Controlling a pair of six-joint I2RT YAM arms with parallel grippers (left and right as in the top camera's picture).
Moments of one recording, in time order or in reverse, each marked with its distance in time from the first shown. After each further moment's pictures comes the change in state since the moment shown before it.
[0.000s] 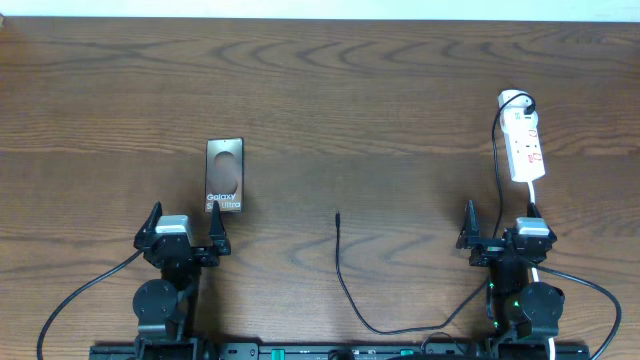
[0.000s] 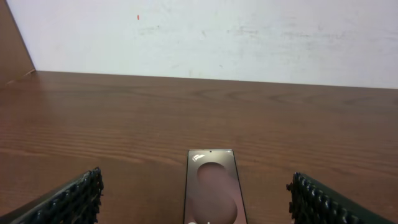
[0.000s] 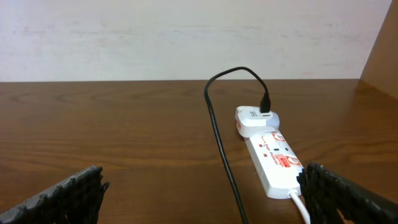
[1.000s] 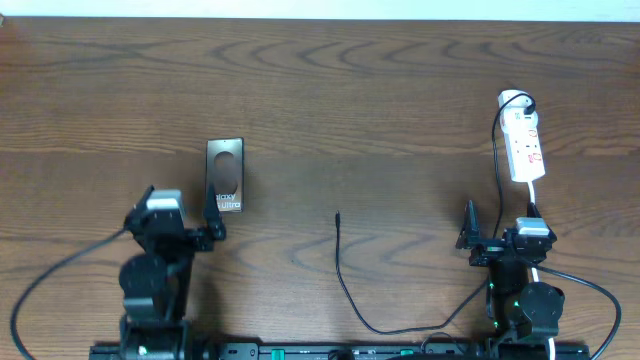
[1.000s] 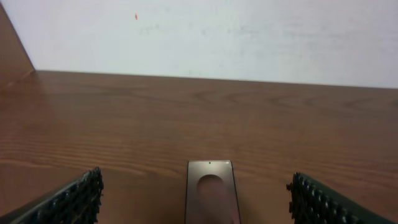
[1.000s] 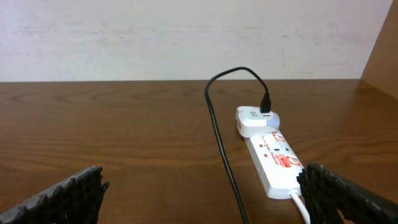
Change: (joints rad) left arm 0.000 0.385 0.258 0.038 0.000 0.000; right arm 0.000 0.000 0.000 0.000 -0.002 0.000
